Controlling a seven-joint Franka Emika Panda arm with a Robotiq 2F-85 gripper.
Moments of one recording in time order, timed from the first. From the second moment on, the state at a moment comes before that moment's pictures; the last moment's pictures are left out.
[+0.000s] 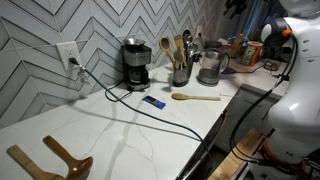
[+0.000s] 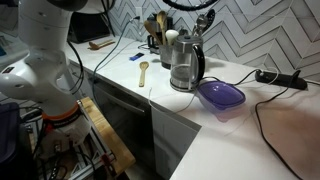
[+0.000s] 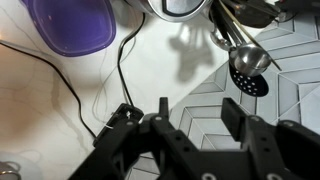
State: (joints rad) arm -0.63 0.51 -0.24 -0.55 0.56 1.24 -0.08
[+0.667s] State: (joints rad) arm -0.52 0.33 -0.28 -0.61 0.36 1.18 -0.02
